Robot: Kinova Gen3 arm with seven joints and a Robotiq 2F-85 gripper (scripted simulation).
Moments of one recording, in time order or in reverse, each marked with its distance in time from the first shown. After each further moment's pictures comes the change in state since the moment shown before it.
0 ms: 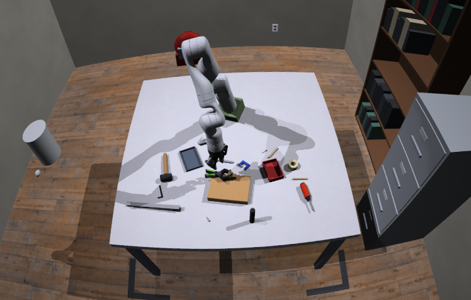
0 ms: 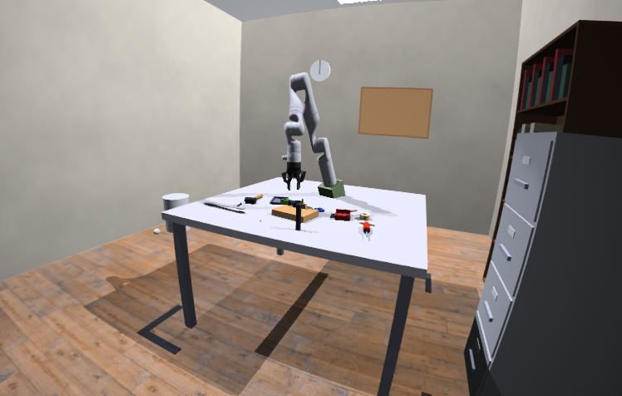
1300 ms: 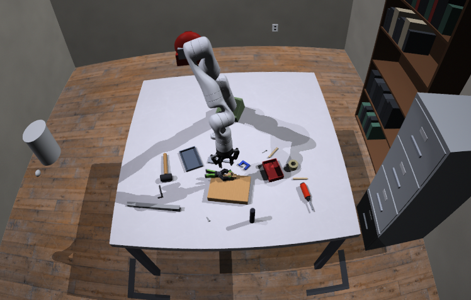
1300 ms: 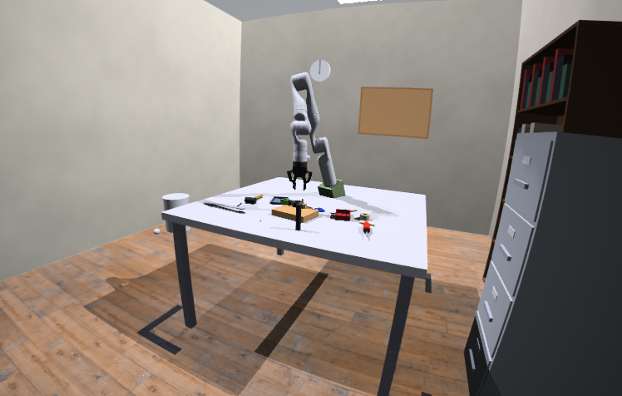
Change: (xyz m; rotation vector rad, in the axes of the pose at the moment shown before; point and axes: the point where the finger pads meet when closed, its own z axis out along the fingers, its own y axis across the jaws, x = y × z) arm -0.034 0.020 -0.006 0.007 -0.001 0.578
